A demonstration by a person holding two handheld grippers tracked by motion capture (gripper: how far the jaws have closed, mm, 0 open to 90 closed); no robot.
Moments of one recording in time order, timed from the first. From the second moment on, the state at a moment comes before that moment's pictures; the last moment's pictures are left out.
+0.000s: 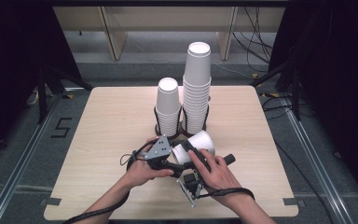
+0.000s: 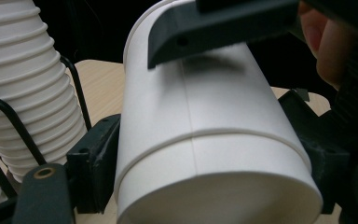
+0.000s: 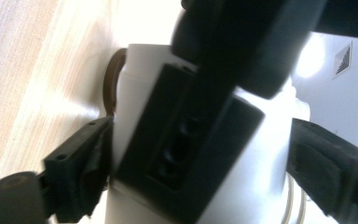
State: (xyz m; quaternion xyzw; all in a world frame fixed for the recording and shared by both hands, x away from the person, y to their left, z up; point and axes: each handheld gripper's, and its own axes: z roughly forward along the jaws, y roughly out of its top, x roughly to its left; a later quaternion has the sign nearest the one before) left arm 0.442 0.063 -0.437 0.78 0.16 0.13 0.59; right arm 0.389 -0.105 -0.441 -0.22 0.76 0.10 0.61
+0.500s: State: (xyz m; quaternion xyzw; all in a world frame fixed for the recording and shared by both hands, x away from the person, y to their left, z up) left arm 0.444 0.070 -0.439 0.77 0.17 0.13 0.60; right arm 0.382 -0.110 -0.436 -0.23 0.74 0.10 0.62
